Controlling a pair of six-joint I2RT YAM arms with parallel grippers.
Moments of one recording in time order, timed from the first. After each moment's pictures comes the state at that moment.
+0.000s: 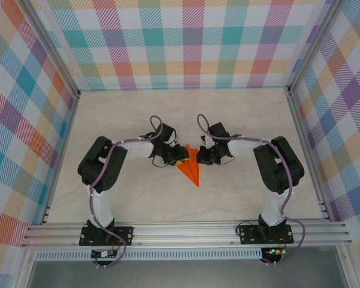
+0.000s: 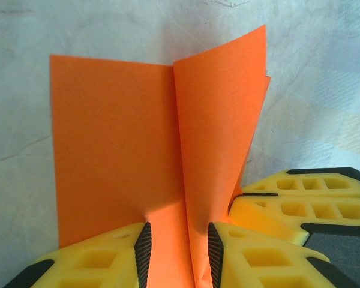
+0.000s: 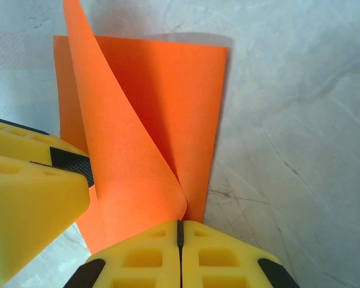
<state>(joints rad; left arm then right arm) -0.55 1.95 1.12 -0.19 0.53 -0.86 0.48 1.85 1.02 -0.31 -0.47 0.50</state>
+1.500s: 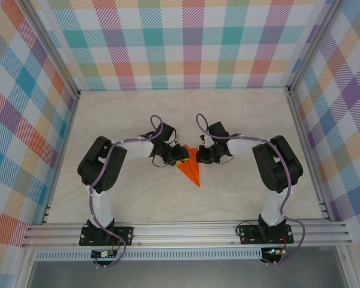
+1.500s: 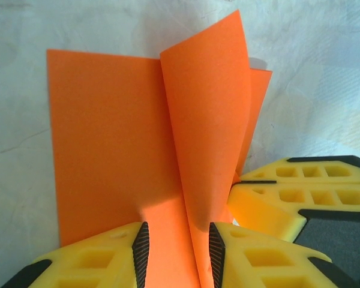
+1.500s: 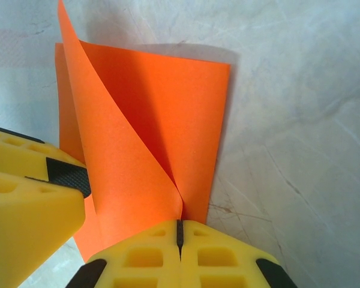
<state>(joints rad) -0.55 1.94 1.13 -0.23 0.53 -0.85 0.48 1.87 1.03 -0.31 -0.47 0.47</state>
